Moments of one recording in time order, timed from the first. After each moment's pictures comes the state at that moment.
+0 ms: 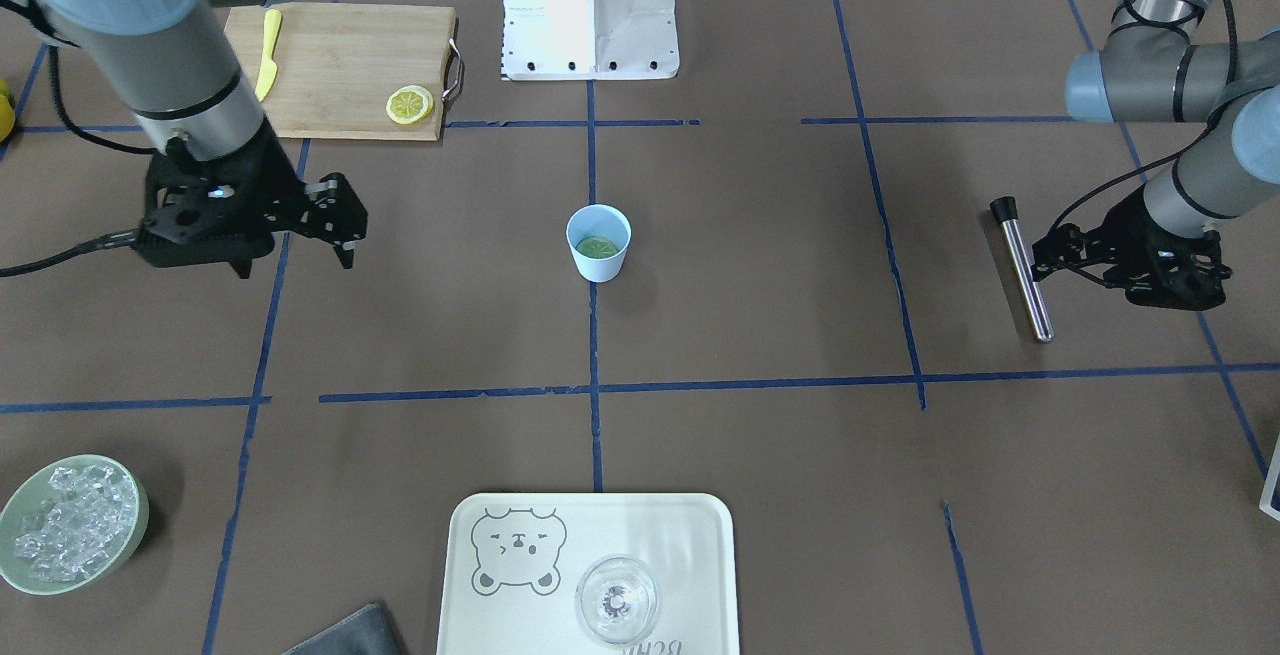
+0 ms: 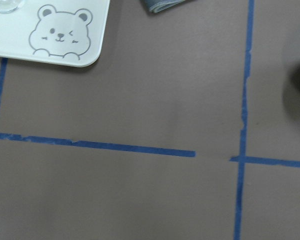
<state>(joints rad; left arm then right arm) -1.04 -1.68 -1.58 -1.91 -2.27 -0.56 0.93 -1.10 1.91 -1.73 2.05 0.77</state>
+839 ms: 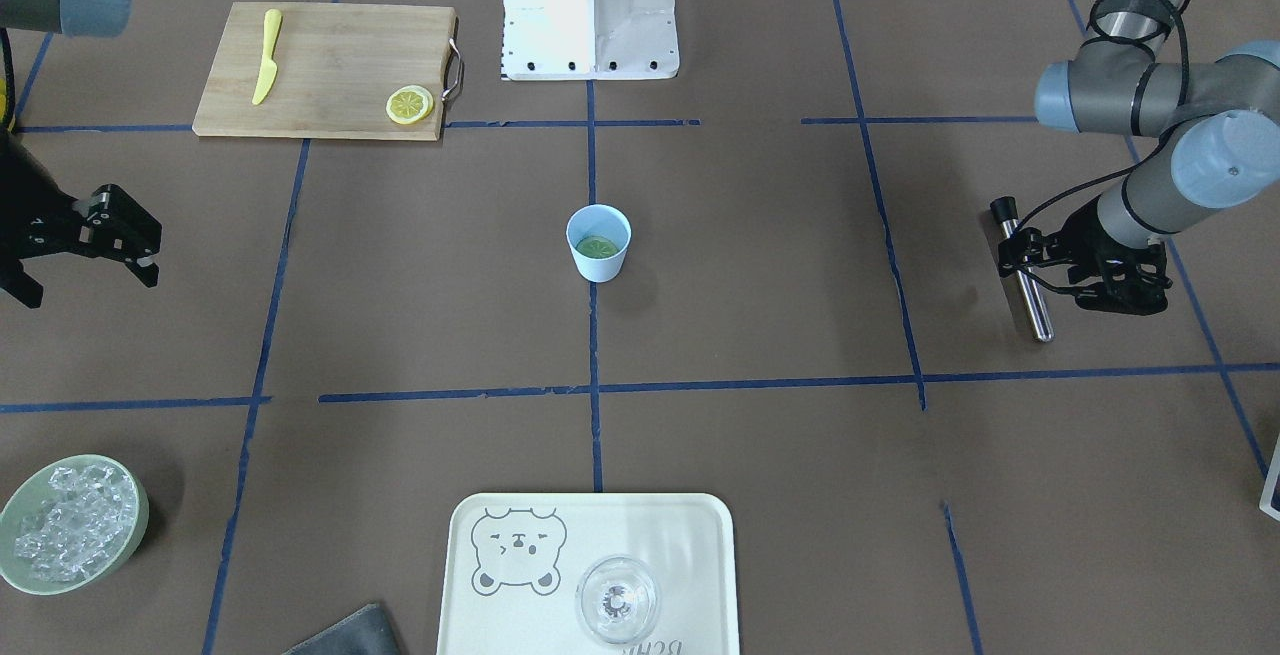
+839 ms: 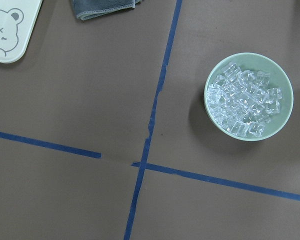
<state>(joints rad) -0.98 -1.69 -1.54 -1.91 -2.27 -0.57 1.12 -1.22 1.91 -1.73 2.16 0.47</state>
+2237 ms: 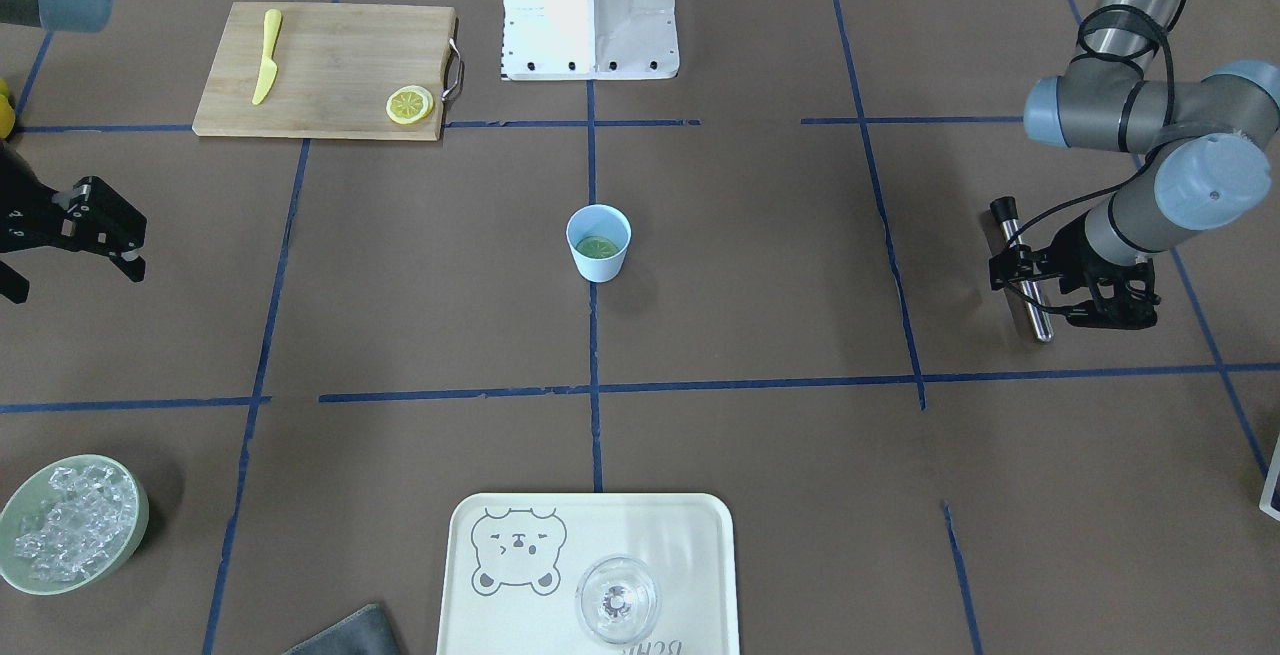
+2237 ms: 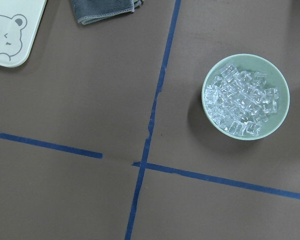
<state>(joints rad) -0.97 -1.73 -1.49 -1.90 -2.26 -0.61 1.14 -1.23 1.92 -1.73 2.19 0.47</state>
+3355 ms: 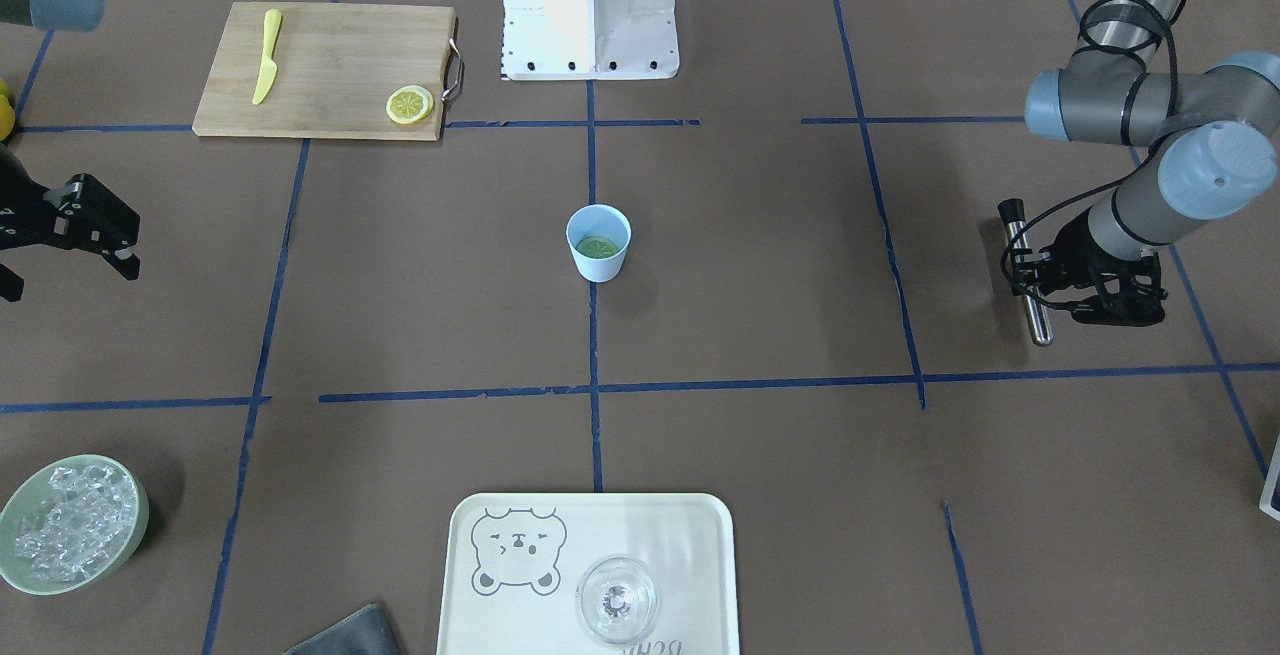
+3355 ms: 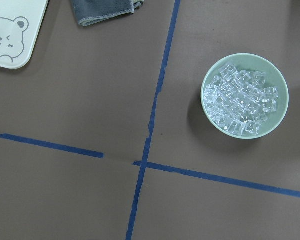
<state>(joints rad) -0.98 -1.72 -1.56 -1.90 -2.21 -0.62 1.16 -1.23 1.92 -1.73 2.22 0.47</state>
